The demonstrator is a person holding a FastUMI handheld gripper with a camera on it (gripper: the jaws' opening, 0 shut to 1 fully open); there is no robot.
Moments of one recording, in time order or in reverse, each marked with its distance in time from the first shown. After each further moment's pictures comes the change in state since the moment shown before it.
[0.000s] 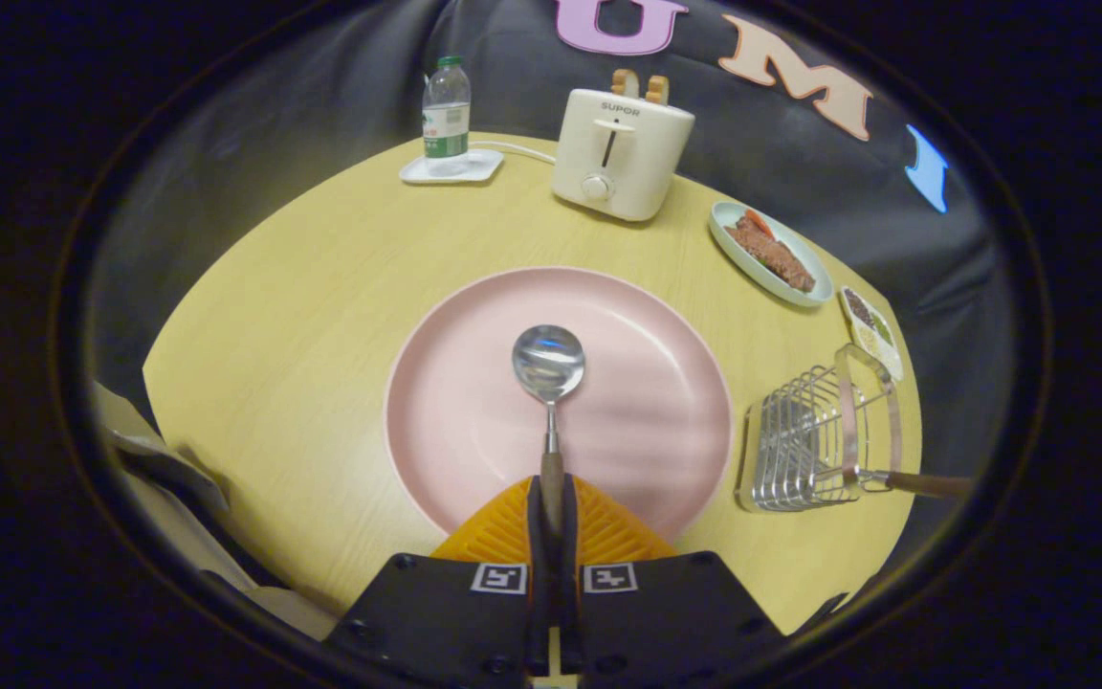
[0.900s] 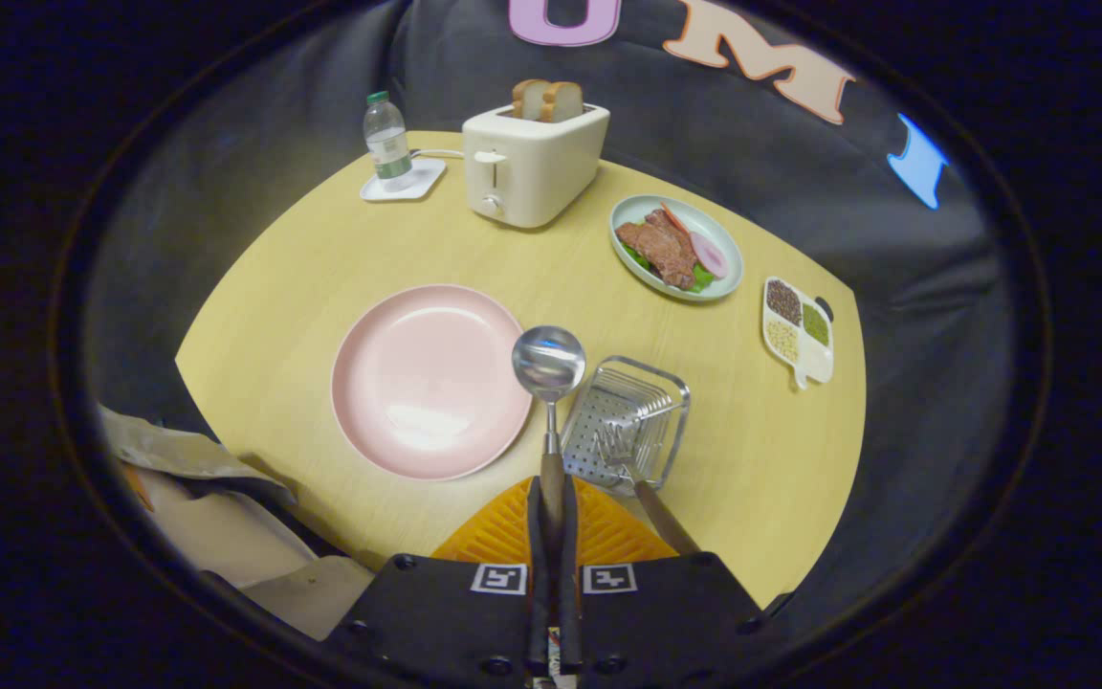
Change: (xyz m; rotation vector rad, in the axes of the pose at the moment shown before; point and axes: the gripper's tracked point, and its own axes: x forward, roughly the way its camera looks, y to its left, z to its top) arm -0.086 -0.146 0.022 0.018 0.148 0.036
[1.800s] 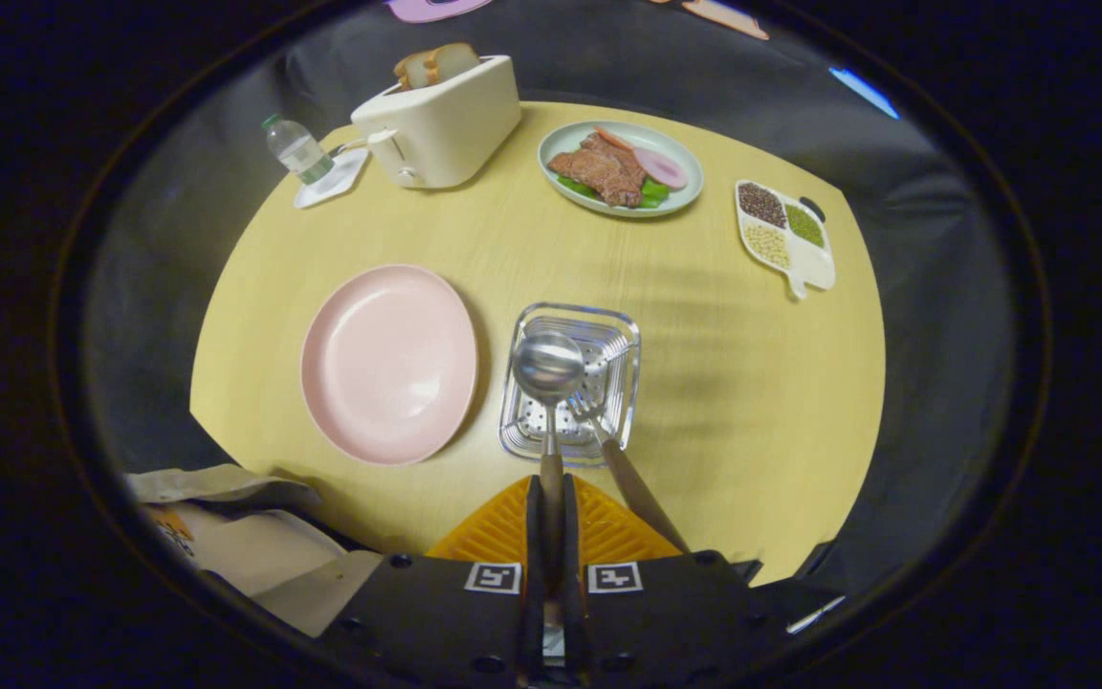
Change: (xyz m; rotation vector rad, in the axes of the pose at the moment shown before) arm 0.013 -0.026 -0.024 0.205 0.206 0.052
